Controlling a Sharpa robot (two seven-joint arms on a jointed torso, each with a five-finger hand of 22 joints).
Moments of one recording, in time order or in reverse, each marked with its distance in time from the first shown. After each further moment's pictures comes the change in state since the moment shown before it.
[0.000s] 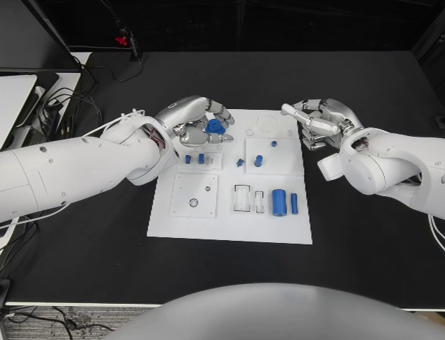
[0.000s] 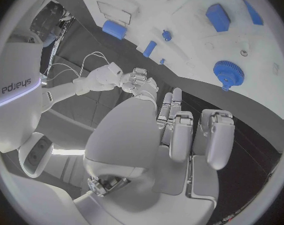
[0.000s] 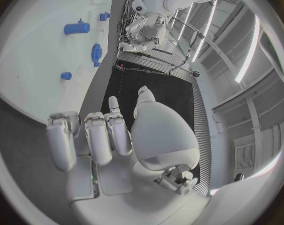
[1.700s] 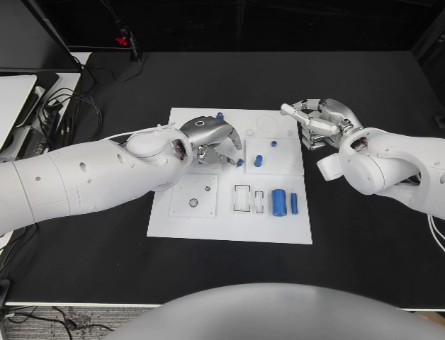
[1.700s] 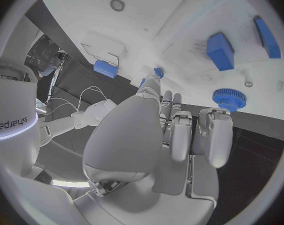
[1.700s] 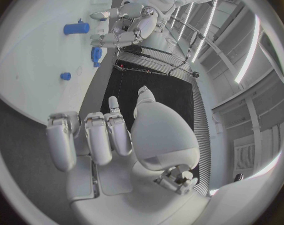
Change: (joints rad) left arm -0.041 0.097 0.001 -0.050 -0.315 0.113 -0.179; left_hand 0.073 -0.064 0.030 0.003 -0.162 0.122 -0.041 -0.117 -0.092 -0.109 -0.027 -0.021 -0.129 0.003 -0.044 0.000 0.000 0.000 0.002 -0.038 -0.050 -0.001; right arm 0.000 0.004 0.000 0.000 -0.004 -0.002 0.000; right_hand 0.000 0.000 0.000 0.000 0.000 0.000 0.000 0.004 -0.001 0.000 0.000 0.000 0.000 0.000 0.000 0.000 0.000 0.000 0.000 0.000 0.000 0.000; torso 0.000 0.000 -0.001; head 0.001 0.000
